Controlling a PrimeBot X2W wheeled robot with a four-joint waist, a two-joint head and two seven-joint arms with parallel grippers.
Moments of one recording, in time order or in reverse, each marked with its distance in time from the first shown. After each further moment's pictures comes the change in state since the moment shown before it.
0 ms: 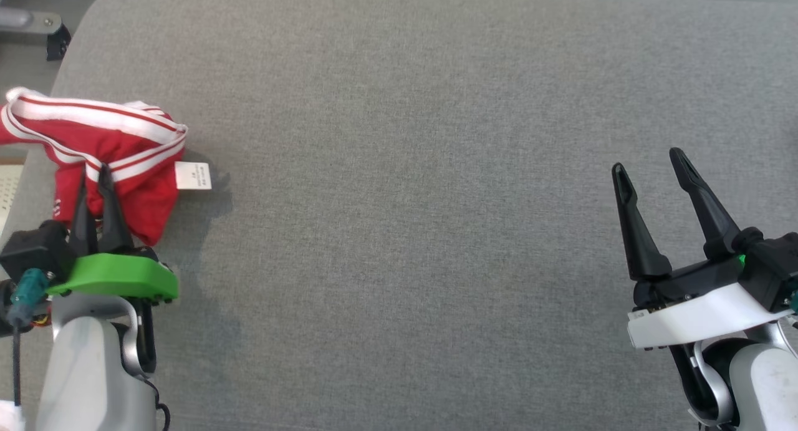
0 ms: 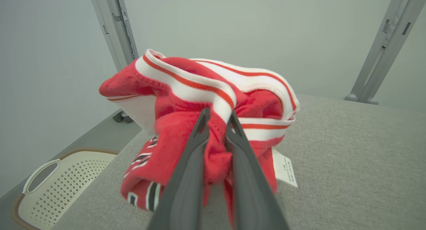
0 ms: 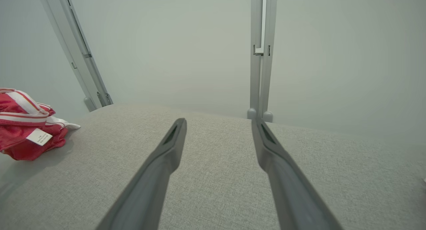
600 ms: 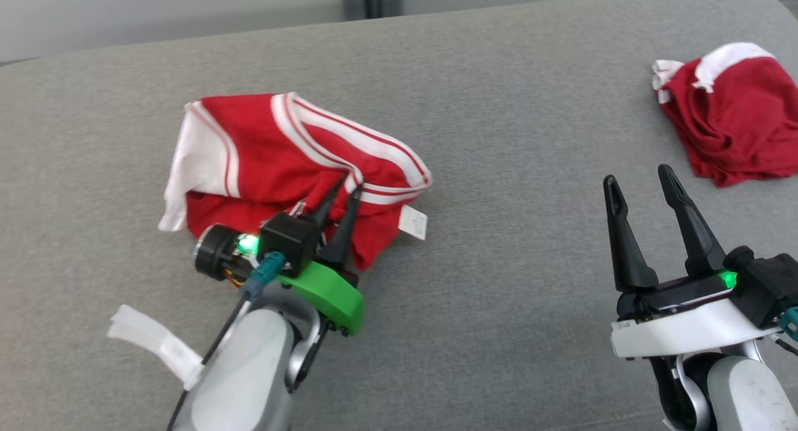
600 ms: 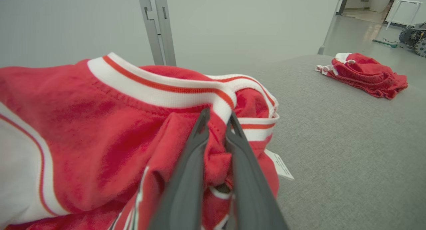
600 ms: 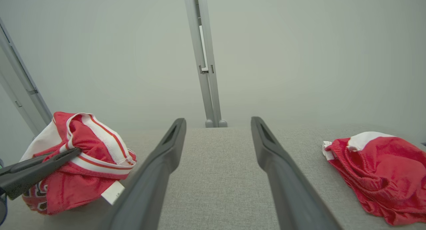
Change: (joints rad) left arm 0.002 -0.076 -0.518 -0.105 0.034 -0.062 0.123; right arm 0.031 0.079 -0.003 0.038 0.029 0.000 -0.071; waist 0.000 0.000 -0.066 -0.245
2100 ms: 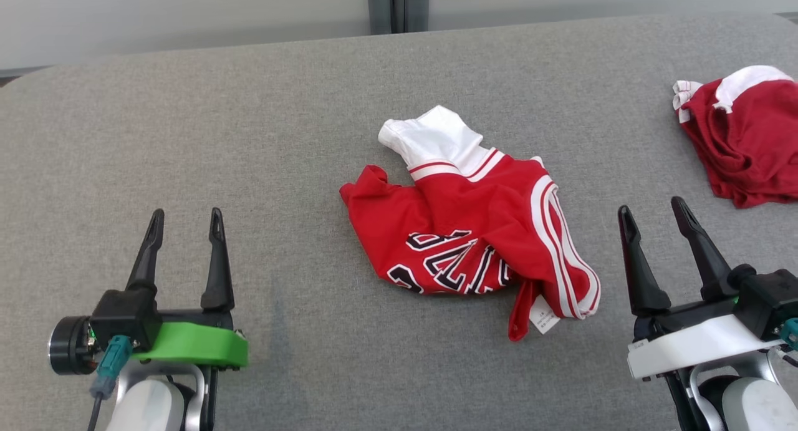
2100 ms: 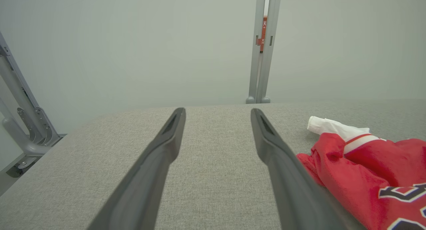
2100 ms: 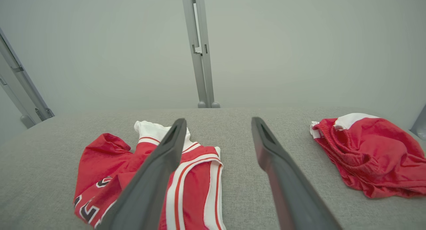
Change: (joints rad) left arm 0.237 0.200 0.132 -0.232 -0.173 0.270 -0.121; right arm 0.057 -0.022 -0.042 0.034 -0.022 0.000 0.035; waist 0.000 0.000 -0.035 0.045
